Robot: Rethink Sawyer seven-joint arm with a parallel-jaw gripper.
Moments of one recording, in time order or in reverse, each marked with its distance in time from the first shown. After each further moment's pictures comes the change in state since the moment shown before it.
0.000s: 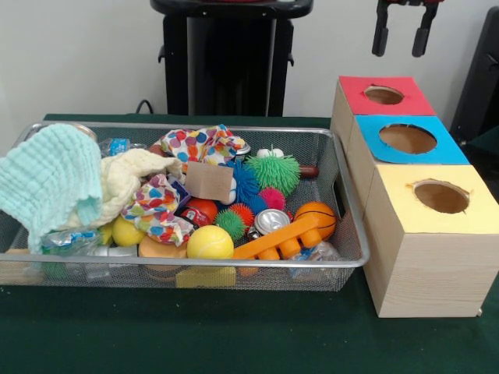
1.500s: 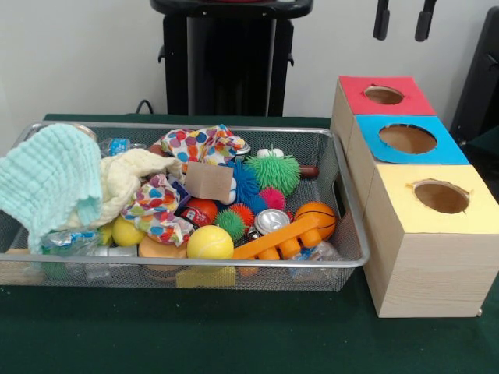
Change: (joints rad) arm -0.004 -0.055 -0.004 0.008 0.000 0.000 0.000
